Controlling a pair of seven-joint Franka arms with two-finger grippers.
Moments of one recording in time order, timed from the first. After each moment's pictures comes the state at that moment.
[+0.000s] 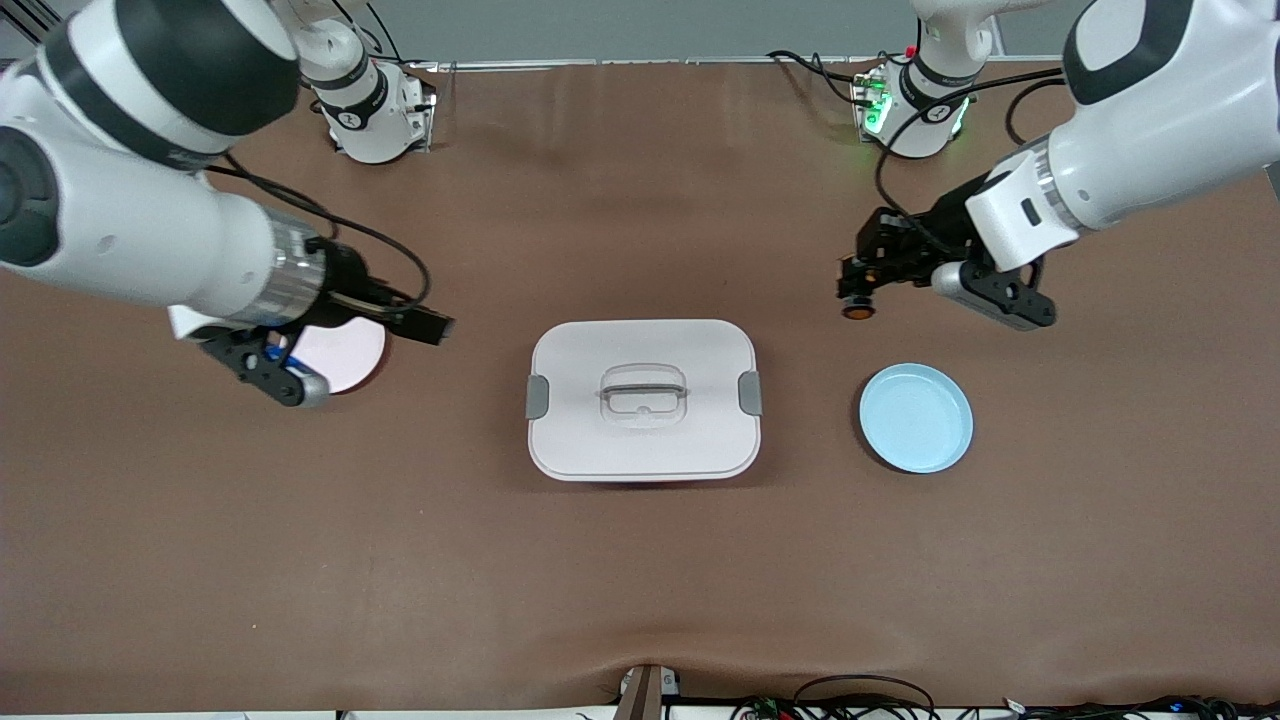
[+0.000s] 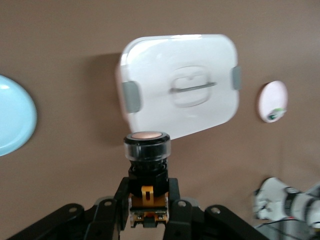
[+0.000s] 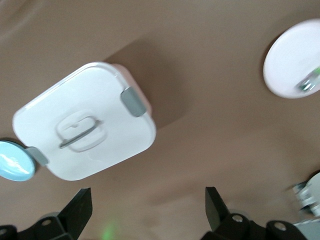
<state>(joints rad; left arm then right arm) 0.20 0.05 -0.49 -1.68 -0.42 1.74 -0.05 0.31 0.55 -0.03 -0.83 0.32 1.22 0.81</state>
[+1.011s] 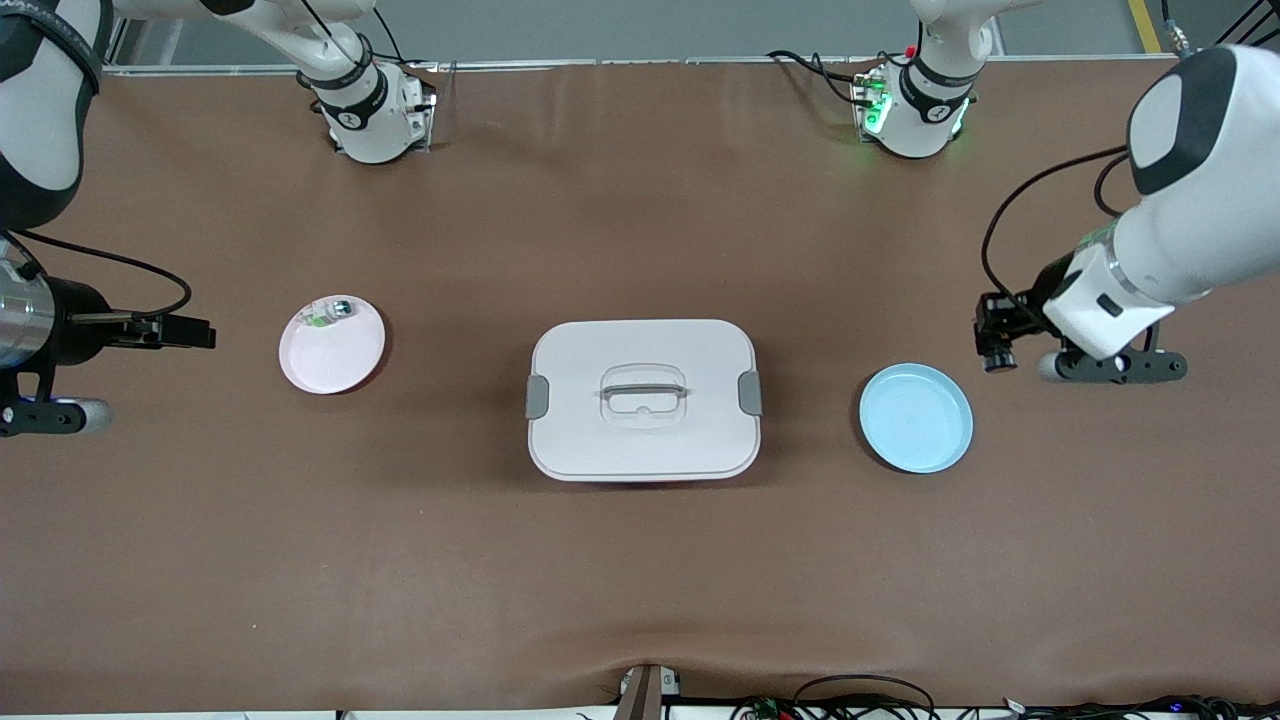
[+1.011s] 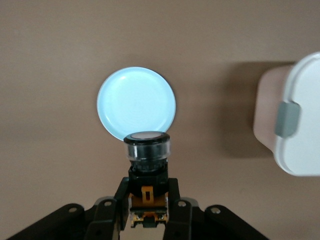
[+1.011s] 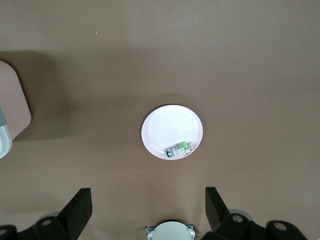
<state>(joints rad) 0.26 0.19 -0.46 -1.63 0.00 1.73 -0.22 0.07 0.55 -0.04 -0.83 0.02 1.10 0.08</state>
